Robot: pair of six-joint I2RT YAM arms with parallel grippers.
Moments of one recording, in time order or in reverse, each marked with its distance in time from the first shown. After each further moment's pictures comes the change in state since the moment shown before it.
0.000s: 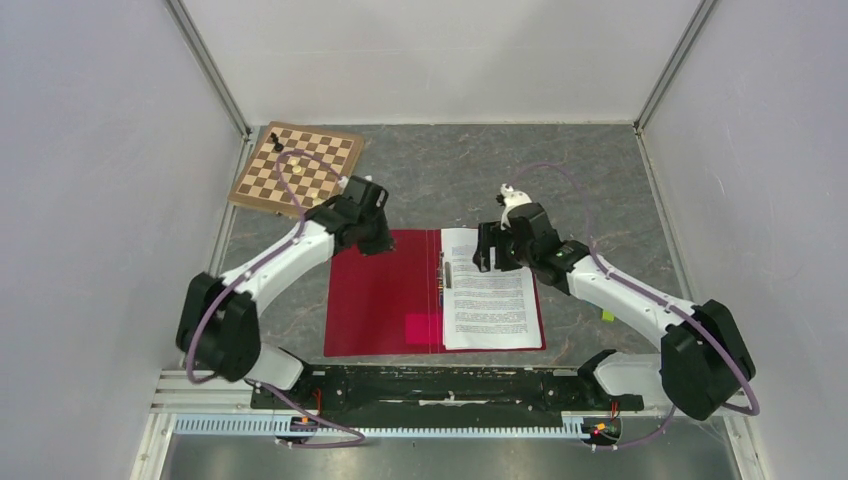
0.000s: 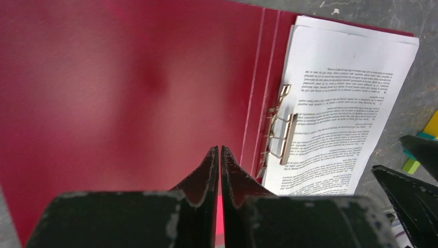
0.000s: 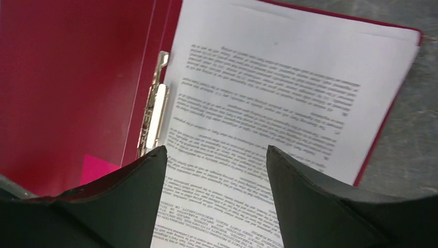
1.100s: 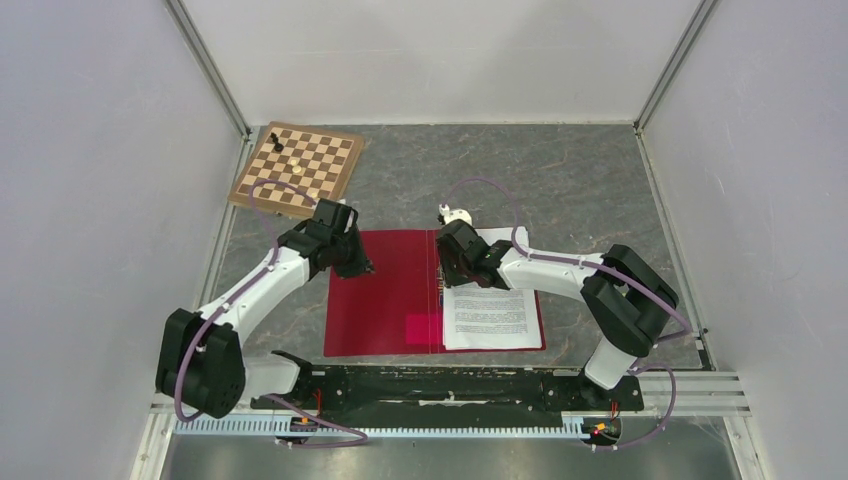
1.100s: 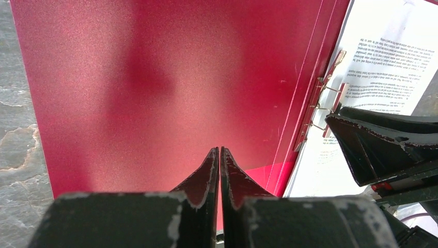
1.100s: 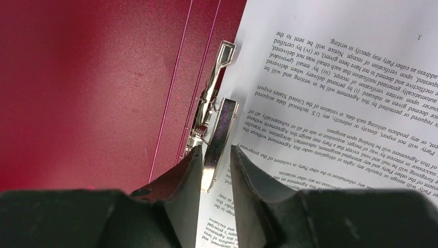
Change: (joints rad) left arm 0.143 -0.249 -0.267 -0.012 0.091 0.041; right arm 0.317 0.415 0.211 0.016 0.199 0.140
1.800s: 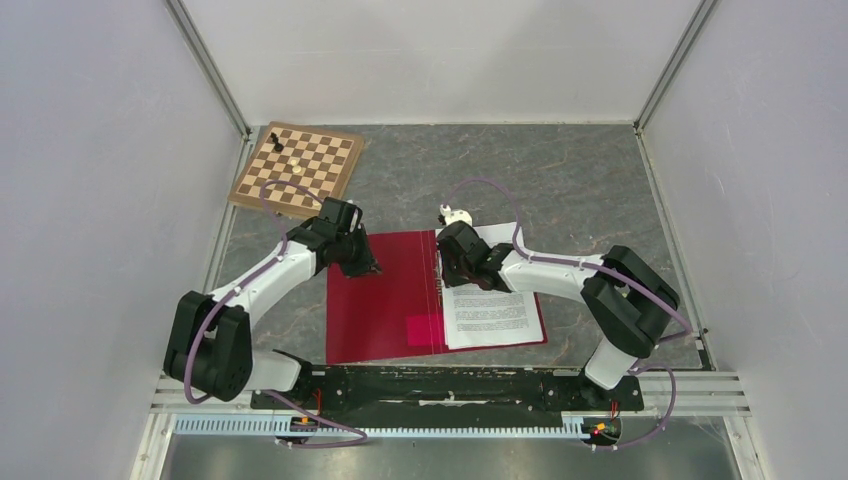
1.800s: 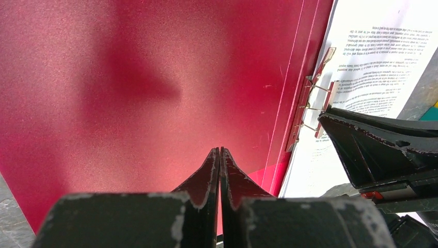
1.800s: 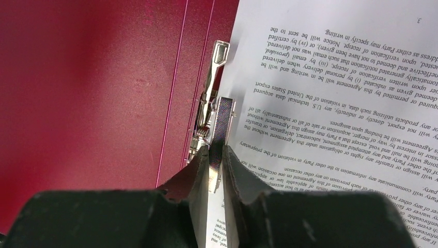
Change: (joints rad) left arm 0.006 0.085 0.001 0.066 0.074 0.003; right arm 0.002 -0.004 -0.026 0.055 -0.013 0.019
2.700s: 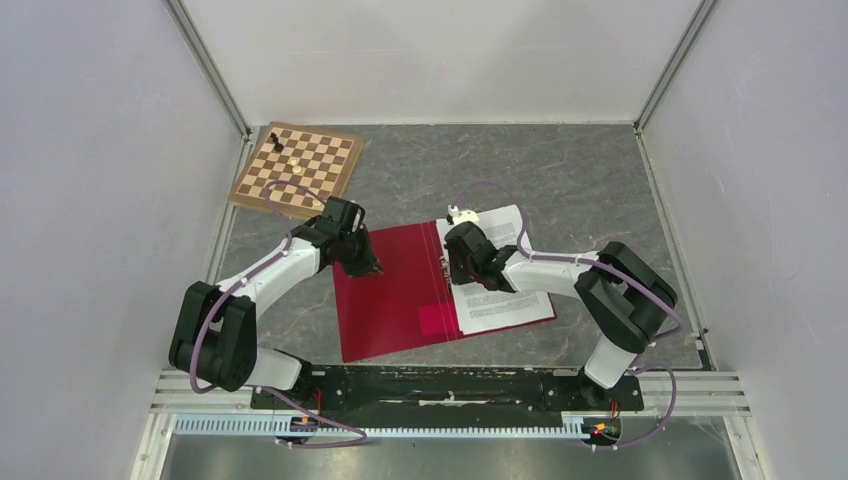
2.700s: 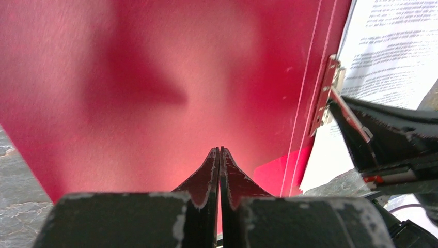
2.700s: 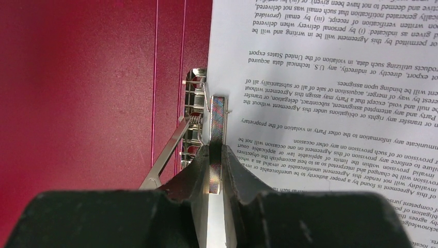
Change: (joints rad) left arm 0.000 0.047 0.003 0.022 0.004 -0.006; right arm -0.037 0.017 -0.070 0.092 0.020 -0.037
